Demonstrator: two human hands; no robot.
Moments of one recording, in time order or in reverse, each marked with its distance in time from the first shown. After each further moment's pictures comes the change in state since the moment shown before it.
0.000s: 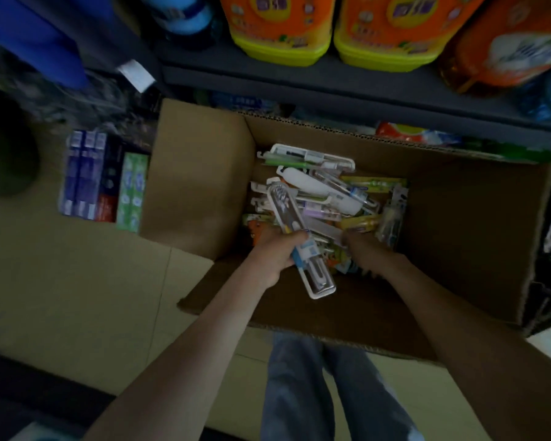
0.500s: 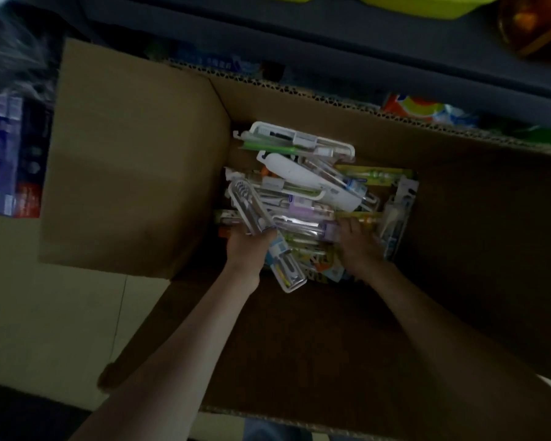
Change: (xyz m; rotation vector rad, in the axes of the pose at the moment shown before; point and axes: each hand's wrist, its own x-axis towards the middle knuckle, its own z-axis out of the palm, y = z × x) left_hand 0.106 -0.031 -0.009 -0.024 0.300 0.037; right_hand 0.070 0.022 0.037 -0.118 0.203 0.036
